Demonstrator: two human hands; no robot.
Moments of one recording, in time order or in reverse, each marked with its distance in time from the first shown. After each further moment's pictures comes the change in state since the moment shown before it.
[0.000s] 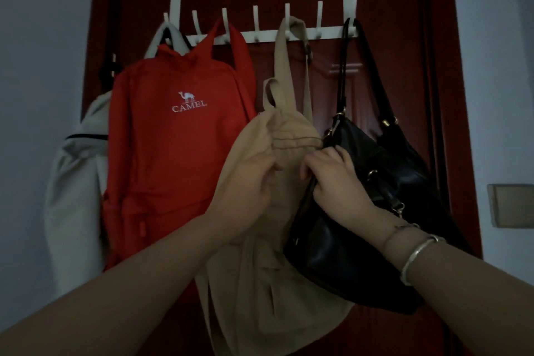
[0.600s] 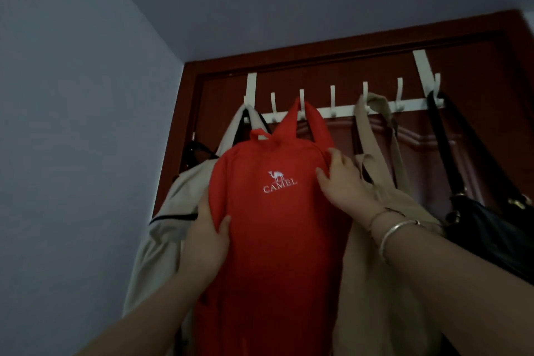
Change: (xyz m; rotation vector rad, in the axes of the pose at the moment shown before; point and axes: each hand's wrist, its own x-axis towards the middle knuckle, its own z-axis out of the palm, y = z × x) left_hand -0.005 -0.172 -0.138 -0.050 0.391 -0.503; right_hand 0.210 -0.082 0.054 0.296 0.092 0.399
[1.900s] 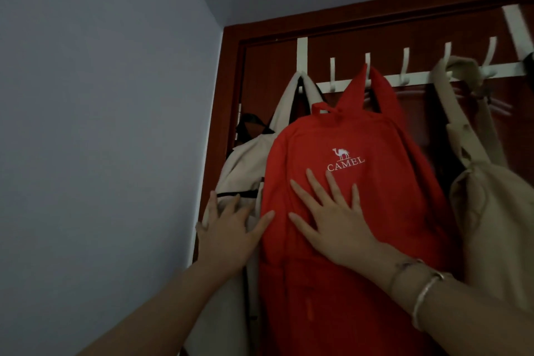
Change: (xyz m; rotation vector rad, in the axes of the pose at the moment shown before) left_hand 0.022 -0.097 -0.059 0.582 -0.277 -0.049; right_hand -0.085 -0.067 0.131 -0.390 -0.170 -0.394
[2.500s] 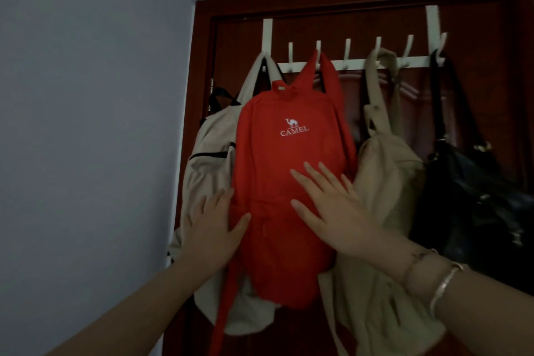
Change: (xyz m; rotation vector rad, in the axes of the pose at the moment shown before) left_hand -0.141 0.053 -0.039 -0.126 -0.037 0.035; right_hand -0.139 -0.001 -0.121 0.122 -0.122 0.024
